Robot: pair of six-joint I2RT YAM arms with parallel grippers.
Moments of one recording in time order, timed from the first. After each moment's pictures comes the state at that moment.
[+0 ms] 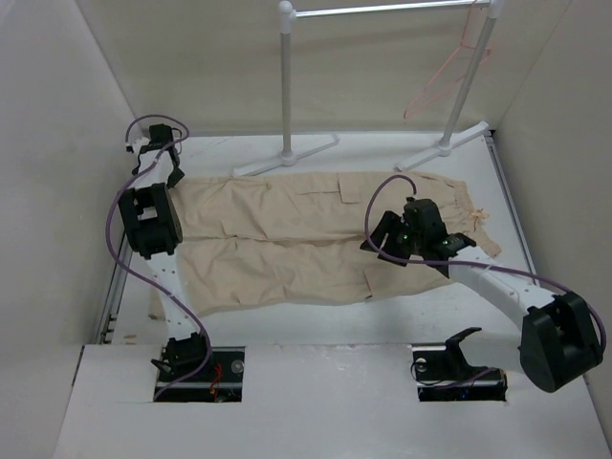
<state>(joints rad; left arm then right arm) 0.21 2.38 2.03 -0.68 -0.46 -0.60 0.43 1.23 0.72 -0.28 -0.19 0.85</state>
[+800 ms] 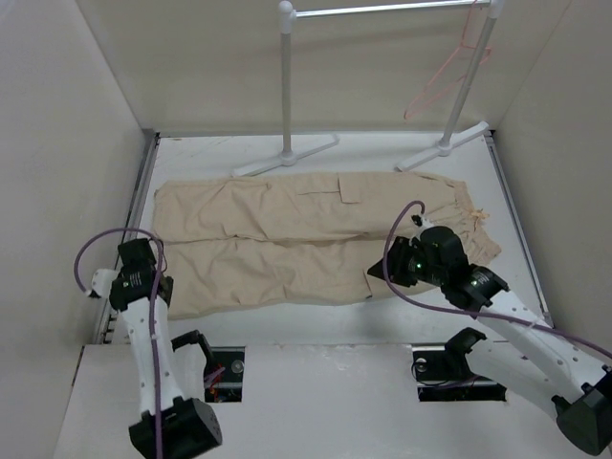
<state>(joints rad) 0.37 0.80 0.73 -1.07 -0.34 -1.01 0.57 0.82 0.61 -0.40 -0.21 0.84</state>
